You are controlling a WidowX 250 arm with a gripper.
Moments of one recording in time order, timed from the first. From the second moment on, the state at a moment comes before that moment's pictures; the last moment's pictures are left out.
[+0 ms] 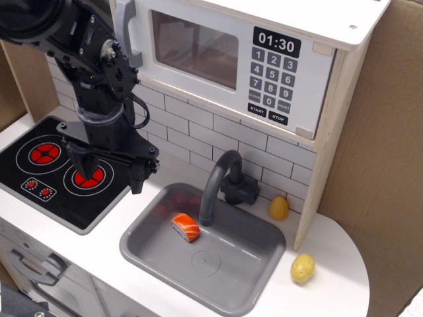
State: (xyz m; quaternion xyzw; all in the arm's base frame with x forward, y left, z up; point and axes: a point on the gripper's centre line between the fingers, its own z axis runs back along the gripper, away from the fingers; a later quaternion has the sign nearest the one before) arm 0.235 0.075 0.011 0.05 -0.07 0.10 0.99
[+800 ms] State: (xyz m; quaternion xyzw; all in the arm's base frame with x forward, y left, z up) arm 0.298 0.112 0.055 0.00 -0.06 0.10 0.99
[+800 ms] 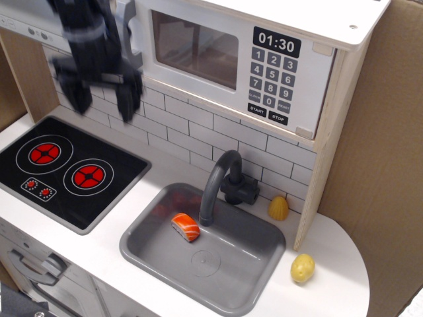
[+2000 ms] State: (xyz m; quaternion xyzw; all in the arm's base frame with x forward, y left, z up) arm 0.367 0.163 0.089 0.02 -0.15 0.11 0.98
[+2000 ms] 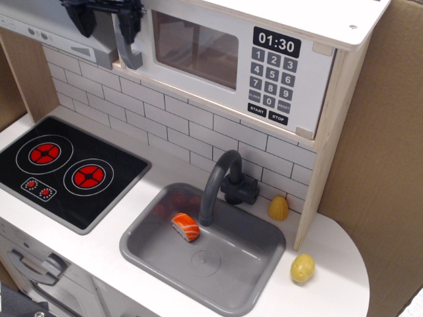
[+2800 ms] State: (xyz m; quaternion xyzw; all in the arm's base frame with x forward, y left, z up) arm 0.374 0.159 0.085 0.02 -0.17 0.05 0.98
